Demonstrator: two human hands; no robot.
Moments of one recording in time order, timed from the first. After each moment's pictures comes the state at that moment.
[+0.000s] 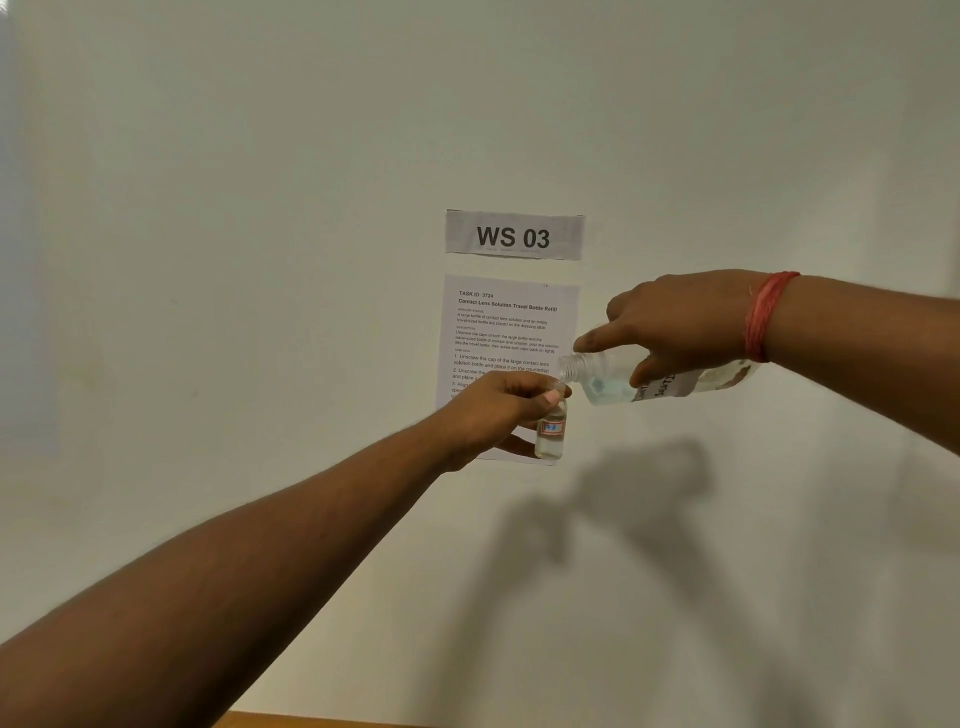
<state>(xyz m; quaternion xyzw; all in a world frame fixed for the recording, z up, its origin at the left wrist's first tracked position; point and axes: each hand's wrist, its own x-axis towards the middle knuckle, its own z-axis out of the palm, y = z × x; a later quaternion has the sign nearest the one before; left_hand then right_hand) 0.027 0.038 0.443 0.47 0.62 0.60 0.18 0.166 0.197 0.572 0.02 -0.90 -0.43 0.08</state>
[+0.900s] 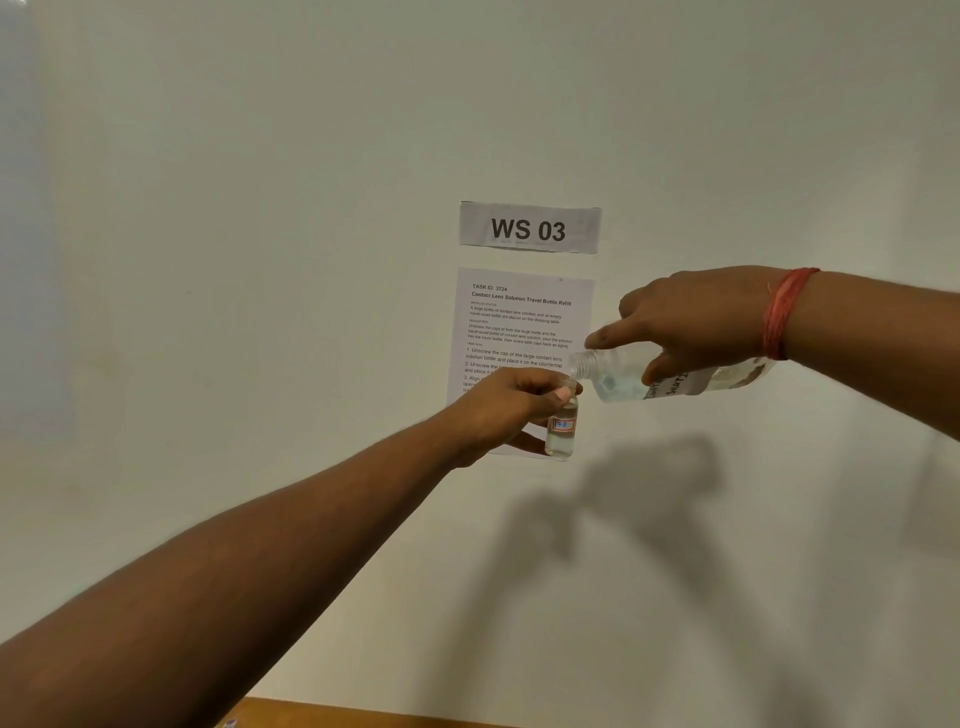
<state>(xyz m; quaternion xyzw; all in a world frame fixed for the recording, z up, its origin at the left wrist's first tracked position) 0.024 0.035 0.442 0.47 0.63 0.59 0.18 0.160 0.198 0.571 0.03 -0.90 -0.42 0.07</state>
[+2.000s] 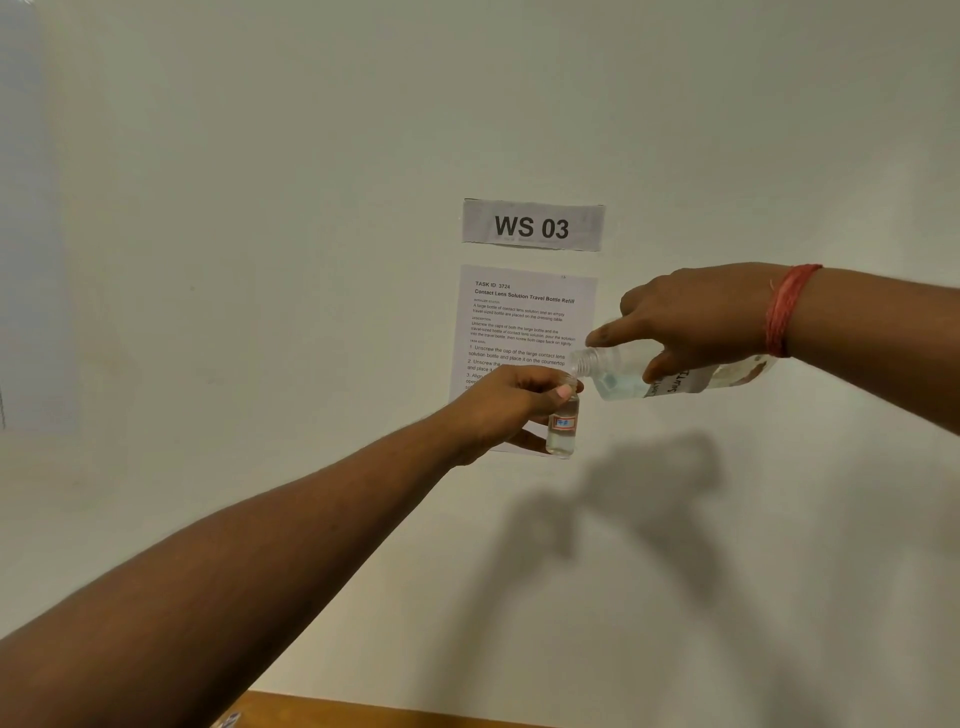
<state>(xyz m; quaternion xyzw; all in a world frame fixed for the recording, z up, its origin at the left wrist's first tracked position) 0.020 0.035 0.438 0.47 0.62 0.60 0.18 0.157 0.197 0.570 0.03 -0.90 -0.43 0.07</state>
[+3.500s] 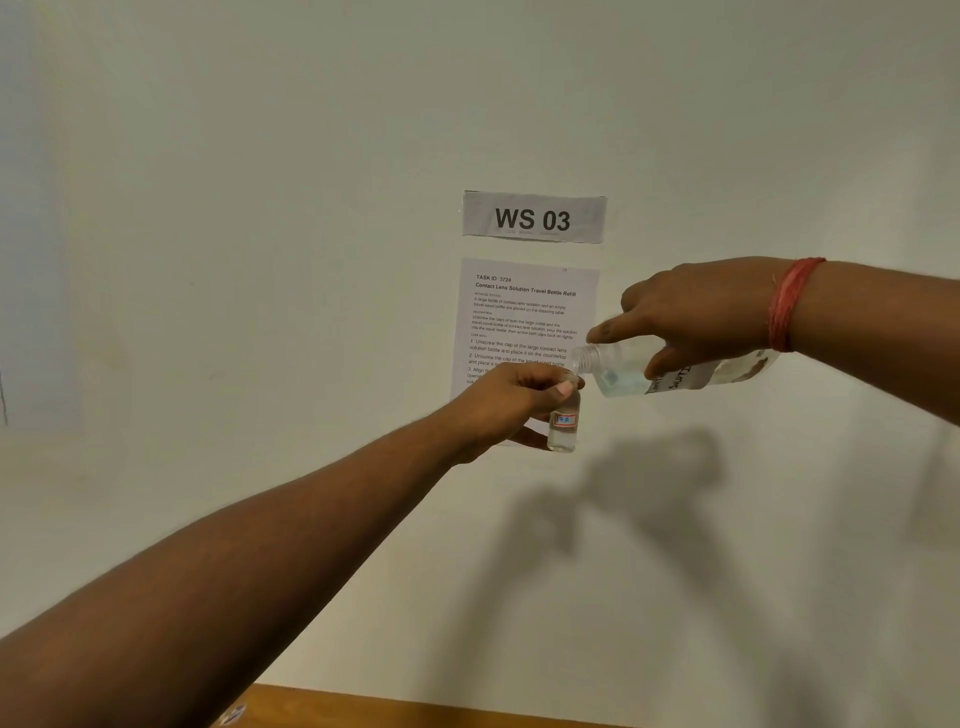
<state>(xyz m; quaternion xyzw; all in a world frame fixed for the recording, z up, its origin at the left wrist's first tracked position) 0.021 0.034 0.435 0.47 0.63 0.59 0.17 0.154 0.202 0.568 0.04 -0.90 -0.43 0.07</state>
